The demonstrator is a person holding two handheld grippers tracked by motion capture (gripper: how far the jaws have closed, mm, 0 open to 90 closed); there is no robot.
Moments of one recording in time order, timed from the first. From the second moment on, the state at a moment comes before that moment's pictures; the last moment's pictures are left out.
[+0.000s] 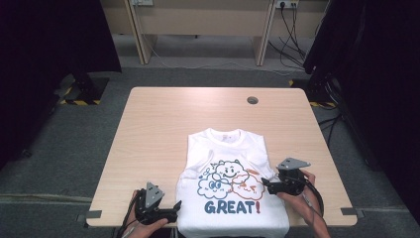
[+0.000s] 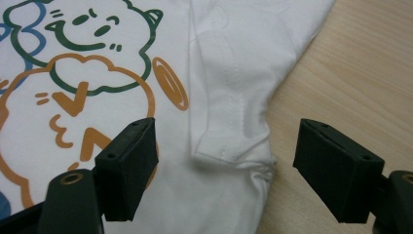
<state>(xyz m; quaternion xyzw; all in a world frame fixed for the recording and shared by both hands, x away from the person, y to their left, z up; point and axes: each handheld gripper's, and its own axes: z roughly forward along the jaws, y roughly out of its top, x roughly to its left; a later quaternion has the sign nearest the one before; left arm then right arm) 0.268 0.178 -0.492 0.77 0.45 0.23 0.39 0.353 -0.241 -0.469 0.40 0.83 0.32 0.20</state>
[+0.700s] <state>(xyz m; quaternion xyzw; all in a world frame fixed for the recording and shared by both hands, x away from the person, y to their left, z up) 0.309 0.158 -0.493 0.79 0.46 0.21 0.35 0.342 -0.229 -0.478 0.42 0.83 0.32 0.19</state>
